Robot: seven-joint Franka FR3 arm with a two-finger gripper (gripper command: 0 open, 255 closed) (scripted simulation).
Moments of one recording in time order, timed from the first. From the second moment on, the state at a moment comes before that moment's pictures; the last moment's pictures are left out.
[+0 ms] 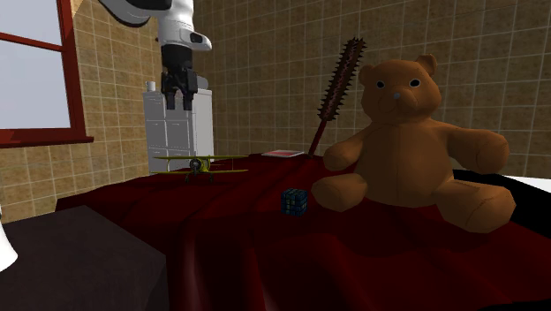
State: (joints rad) arm -0.07 -0.45 -0.17 -2.44 -0.02 1.99 -0.13
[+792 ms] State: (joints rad) arm -0.11 -0.02 -0.29 -2.25 0.03 2.22 -0.33
